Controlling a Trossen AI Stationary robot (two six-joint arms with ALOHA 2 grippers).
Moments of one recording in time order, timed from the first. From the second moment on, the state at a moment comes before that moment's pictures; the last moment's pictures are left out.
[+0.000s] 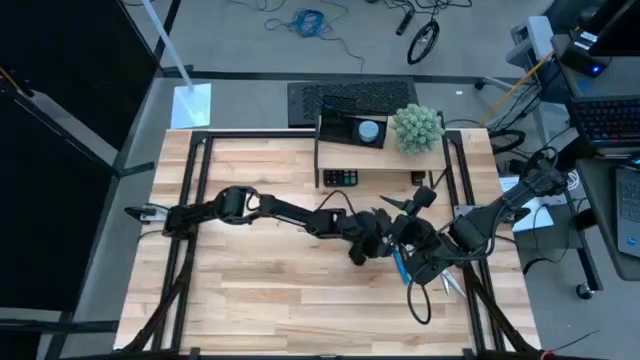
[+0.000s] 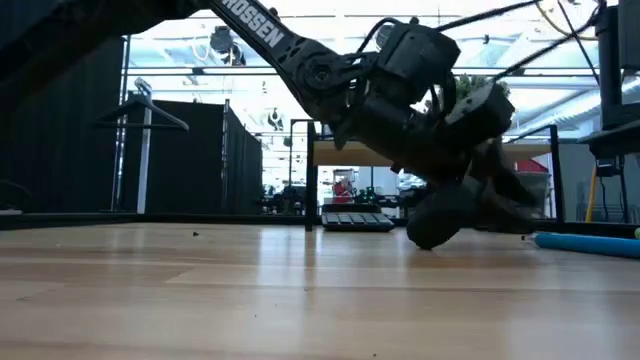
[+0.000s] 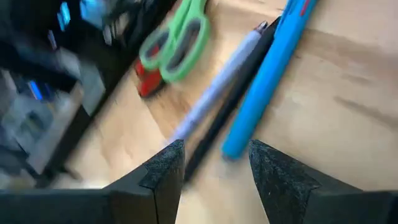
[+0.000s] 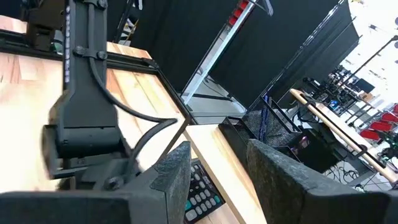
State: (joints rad) left arm -0.08 2.45 1.73 0.14 0.05 0.72; right arm 0.59 1.33 1.19 -0.69 1.28 0.31
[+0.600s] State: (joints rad) left arm -0.08 2.48 1.80 0.10 0.12 0.22; right arm 0.59 1.33 1.19 -0.69 1.28 0.32
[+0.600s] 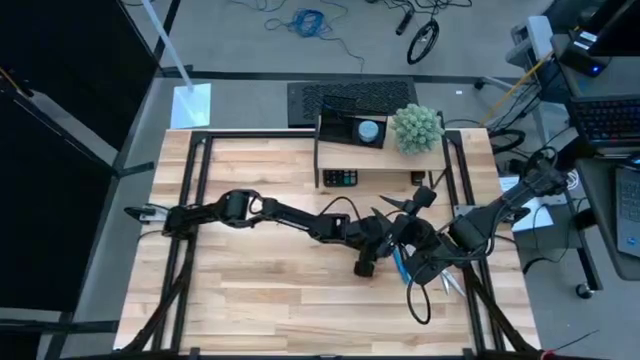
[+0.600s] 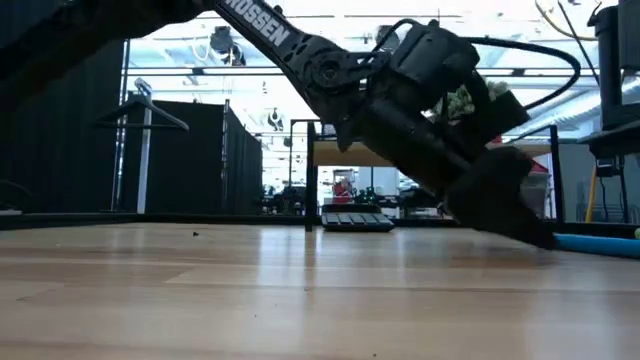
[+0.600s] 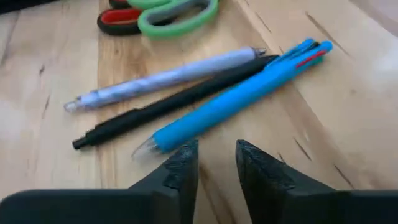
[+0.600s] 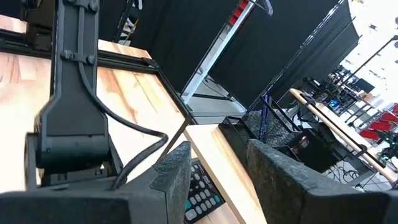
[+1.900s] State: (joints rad) left arm 0.07 1.93 1.59 -0.53 0.02 0.32; right arm 0.57 1.33 1.19 -0.70 1.26 0.30
